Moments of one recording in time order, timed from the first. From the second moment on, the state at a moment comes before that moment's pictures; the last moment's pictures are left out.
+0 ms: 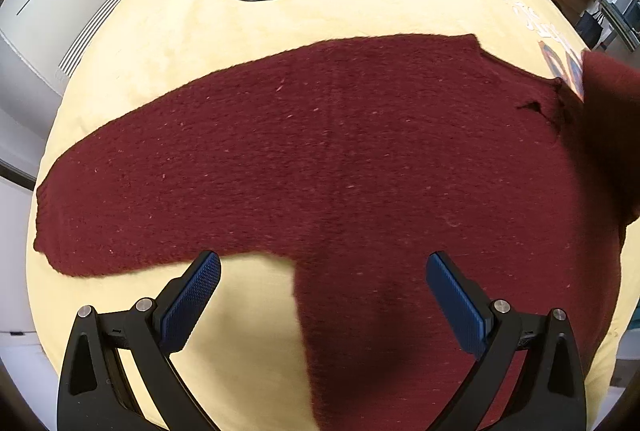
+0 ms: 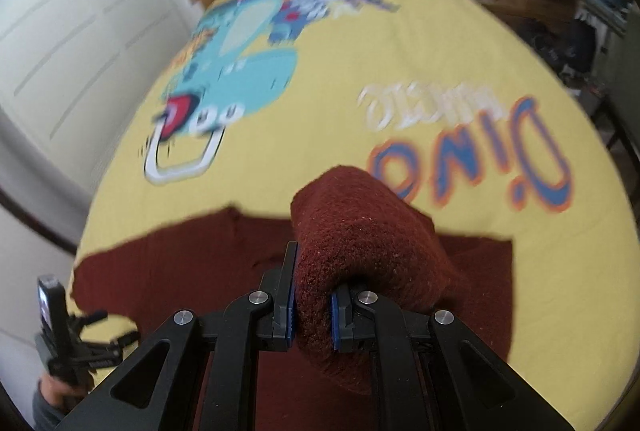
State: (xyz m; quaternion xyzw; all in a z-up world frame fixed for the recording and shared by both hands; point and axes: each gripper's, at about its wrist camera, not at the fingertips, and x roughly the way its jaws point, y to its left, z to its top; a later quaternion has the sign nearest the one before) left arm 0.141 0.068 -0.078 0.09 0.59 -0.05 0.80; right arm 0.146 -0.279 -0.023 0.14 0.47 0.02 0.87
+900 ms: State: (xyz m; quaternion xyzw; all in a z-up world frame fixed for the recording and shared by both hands) left arm 0.150 0.044 -0.106 0.10 0.60 -0.06 0.79; right arm 0.116 -0.212 -0.151 0.01 0.58 -0.05 0.81
